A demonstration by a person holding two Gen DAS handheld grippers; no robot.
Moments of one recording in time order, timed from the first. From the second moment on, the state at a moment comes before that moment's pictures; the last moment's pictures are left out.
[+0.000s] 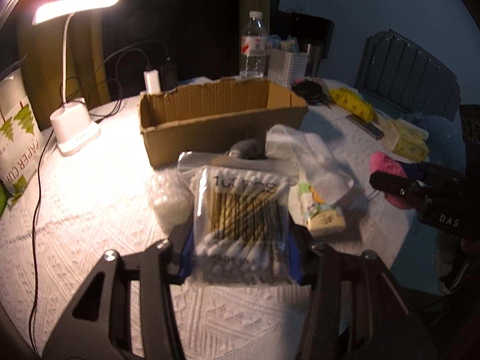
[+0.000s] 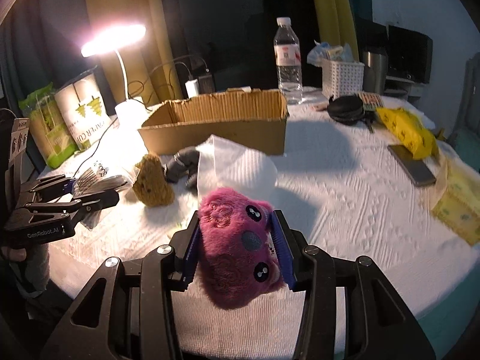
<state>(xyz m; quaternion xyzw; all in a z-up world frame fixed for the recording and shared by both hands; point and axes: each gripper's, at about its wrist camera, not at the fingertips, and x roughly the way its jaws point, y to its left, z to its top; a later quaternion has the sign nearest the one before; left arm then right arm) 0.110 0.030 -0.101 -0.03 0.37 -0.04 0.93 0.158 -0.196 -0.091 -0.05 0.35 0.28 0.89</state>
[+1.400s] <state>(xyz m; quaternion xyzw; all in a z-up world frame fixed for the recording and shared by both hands) 0.280 0.030 -0.078 -0.08 0.35 -0.04 0.93 0.338 -0.153 -0.053 -0.03 0.32 0.33 0.89</state>
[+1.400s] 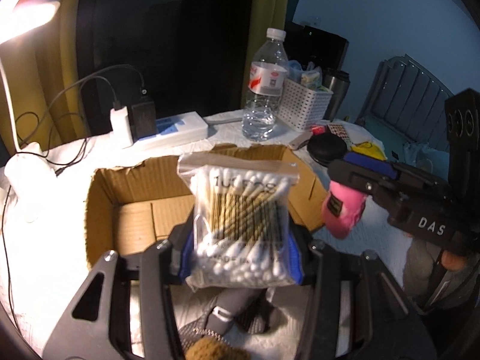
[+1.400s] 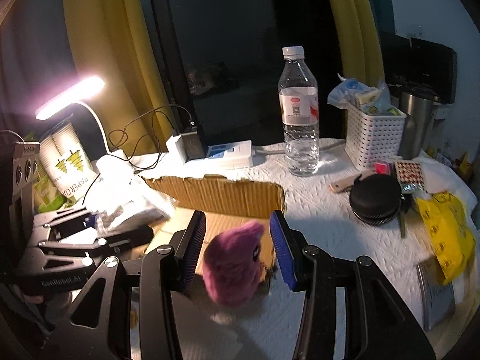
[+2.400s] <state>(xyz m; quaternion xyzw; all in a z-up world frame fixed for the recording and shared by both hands) 0.275 0.034 -0.077 -0.10 0.35 -0.02 0.93 0.328 -0.162 -0.050 -0.02 0.33 0.31 0.89</state>
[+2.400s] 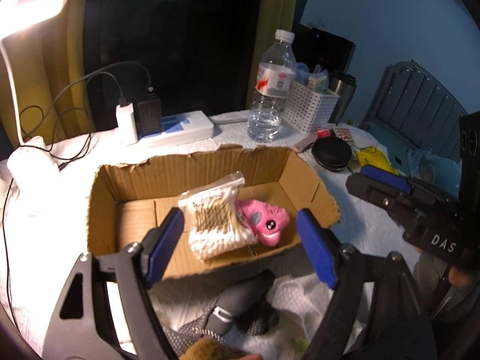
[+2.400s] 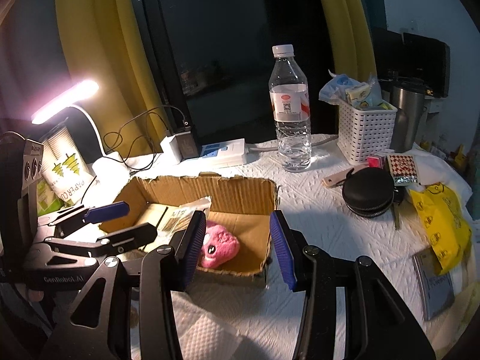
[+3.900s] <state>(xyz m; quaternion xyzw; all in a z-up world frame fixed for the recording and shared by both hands) 0.163 0.029 -0.103 -0.10 0.35 -0.02 0.93 0.221 -0.152 -0.106 -0.08 0.36 0.33 0.87</state>
